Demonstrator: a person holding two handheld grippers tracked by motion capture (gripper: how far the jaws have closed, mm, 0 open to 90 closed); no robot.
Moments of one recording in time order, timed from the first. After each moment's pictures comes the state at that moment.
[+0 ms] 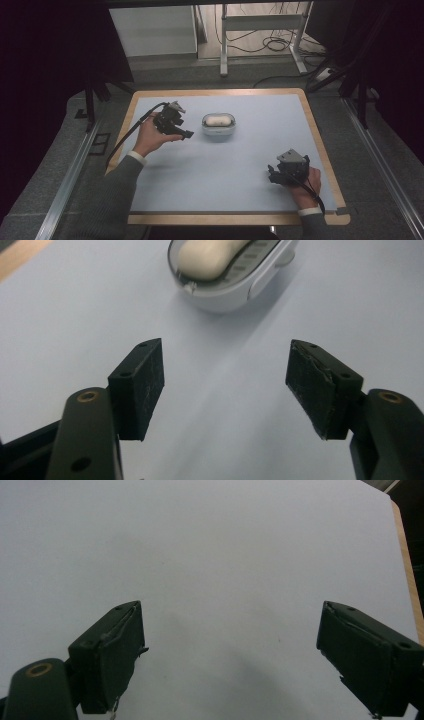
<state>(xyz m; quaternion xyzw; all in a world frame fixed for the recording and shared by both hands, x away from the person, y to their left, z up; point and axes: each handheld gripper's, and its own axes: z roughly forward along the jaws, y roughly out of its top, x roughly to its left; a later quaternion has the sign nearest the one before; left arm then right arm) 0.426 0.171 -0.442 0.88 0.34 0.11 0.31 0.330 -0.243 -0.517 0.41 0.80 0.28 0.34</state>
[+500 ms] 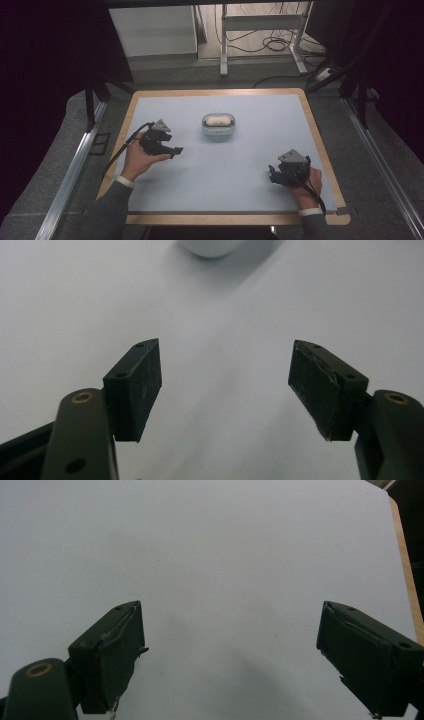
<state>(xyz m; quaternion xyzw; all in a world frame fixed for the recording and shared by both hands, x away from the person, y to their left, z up) 0.368 0.197 -0.471 0.86 0.36 0.13 0.33 0.329 -0.246 -0.517 0.41 0.80 0.28 0.34</state>
